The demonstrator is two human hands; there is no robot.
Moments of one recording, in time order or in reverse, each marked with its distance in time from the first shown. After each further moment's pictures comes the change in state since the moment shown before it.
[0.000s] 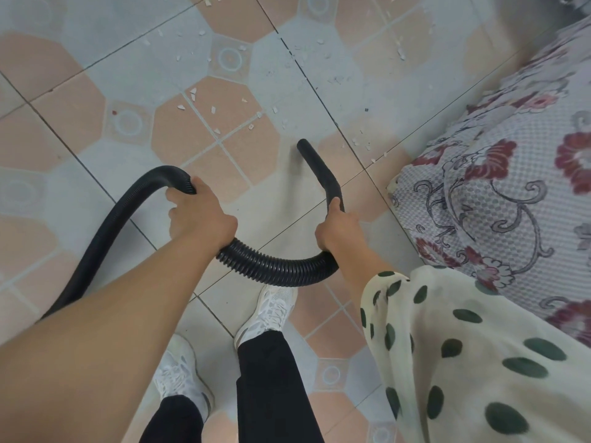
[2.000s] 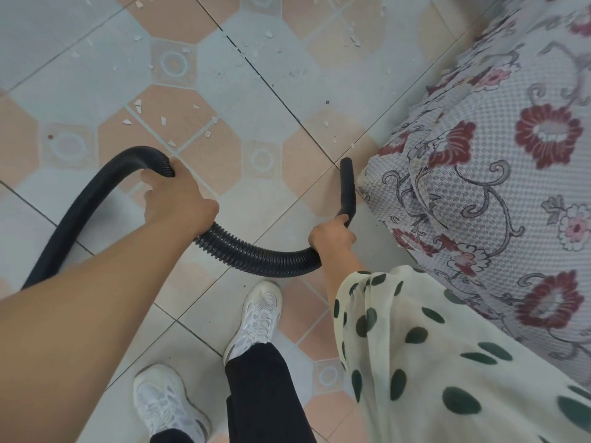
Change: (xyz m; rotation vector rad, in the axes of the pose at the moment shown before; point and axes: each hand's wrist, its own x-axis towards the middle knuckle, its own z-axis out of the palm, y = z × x) left_hand 0.034 0.056 -0.006 0.092 0.046 0.158; right_hand 0.030 0.033 -0.004 0.250 -0.100 0.160
